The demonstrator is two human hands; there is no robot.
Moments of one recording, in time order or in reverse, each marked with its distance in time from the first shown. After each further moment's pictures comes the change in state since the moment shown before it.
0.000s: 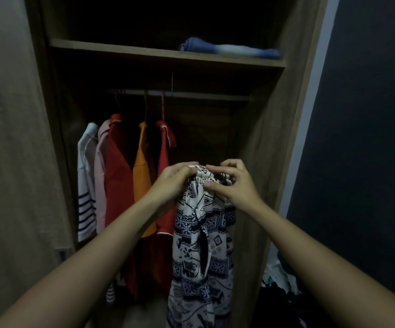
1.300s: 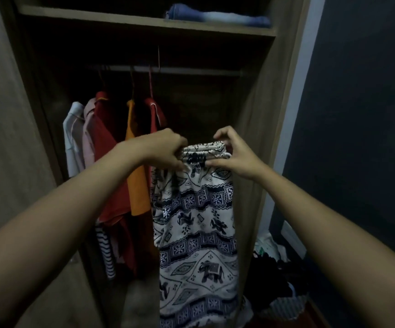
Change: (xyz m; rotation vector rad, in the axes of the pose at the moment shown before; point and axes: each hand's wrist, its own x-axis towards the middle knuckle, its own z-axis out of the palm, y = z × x) left_hand 0.021 0.045 -0.014 1.564 -0.388 0.171; right_hand 0.009 0.006 -0.031 -0.025 -0.216 -0.068
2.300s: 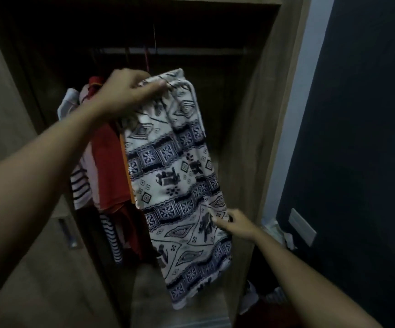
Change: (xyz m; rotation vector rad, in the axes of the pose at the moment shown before) left_hand 0.004 -0.044 -0.033 -0.274 0.544 -0.075; right_hand -0.110 0.145 0.077 0.013 -0.236 0.502
